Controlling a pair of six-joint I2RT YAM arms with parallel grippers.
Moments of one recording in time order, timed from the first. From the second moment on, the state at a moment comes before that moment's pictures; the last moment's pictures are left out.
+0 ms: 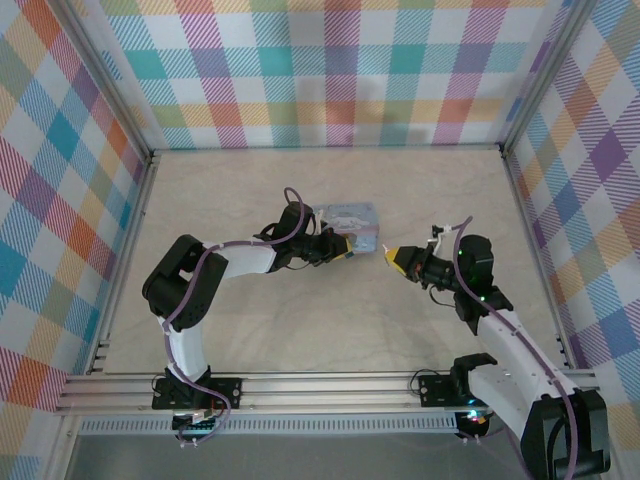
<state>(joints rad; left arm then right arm) -0.60 1.87 1.03 0.21 0.58 -0.94 0.18 0.88 0.41 0.13 -0.81 1.12</state>
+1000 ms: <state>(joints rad) -0.60 1.87 1.03 0.26 0.59 -0.97 0.35 1.35 0.26 0.72 -0.70 1.20</state>
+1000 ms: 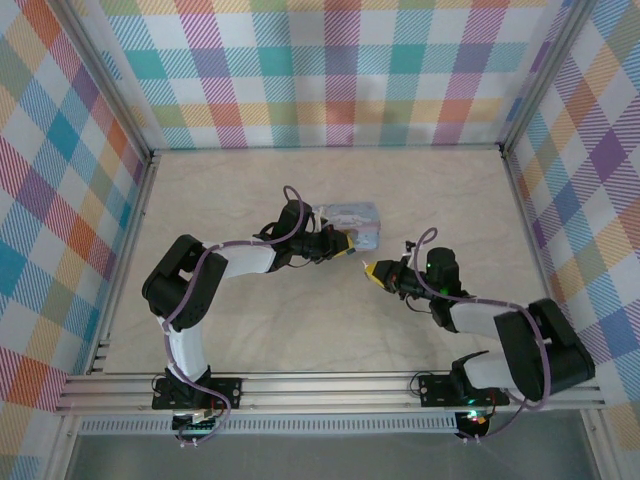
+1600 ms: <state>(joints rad) -0.60 1.87 1.03 0.26 0.59 -0.98 0.37 1.73 0.26 1.19 -0.68 1.30</state>
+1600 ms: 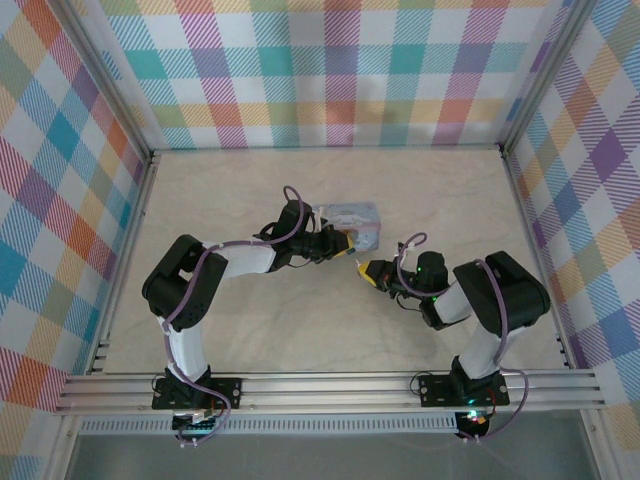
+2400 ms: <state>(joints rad) -0.60 1.87 1.03 0.27 0.59 -1.00 0.38 1.76 0.29 1.26 -0.68 1.31</state>
